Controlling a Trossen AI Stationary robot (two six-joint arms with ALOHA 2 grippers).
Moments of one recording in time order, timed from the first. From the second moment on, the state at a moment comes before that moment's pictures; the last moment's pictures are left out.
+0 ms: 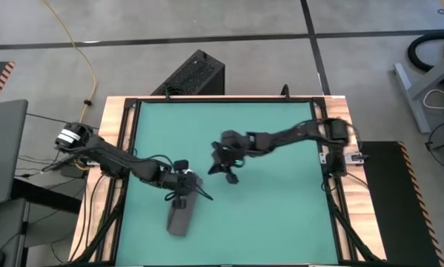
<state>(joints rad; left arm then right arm) -0.31 1.47 0.78 -0.33 -0.19 -0.26 -0.08 1.91 1.23 0.11 -0.48 -0.17</state>
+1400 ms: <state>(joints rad) 0.07 0.82 0.40 0.22 0.00 -0.06 -0.08 1.14 0.61 0.26 -0.03 0.03</state>
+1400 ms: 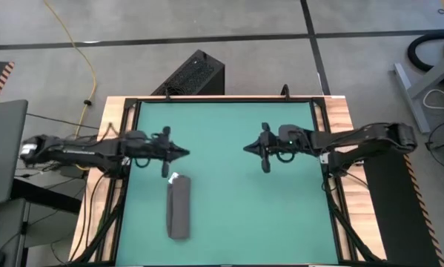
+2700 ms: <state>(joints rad) 0.14 0.00 0.16 -0.28 0.00 -0.26 -0.46 0.39 0.01 0.11 -0.05 0.29</state>
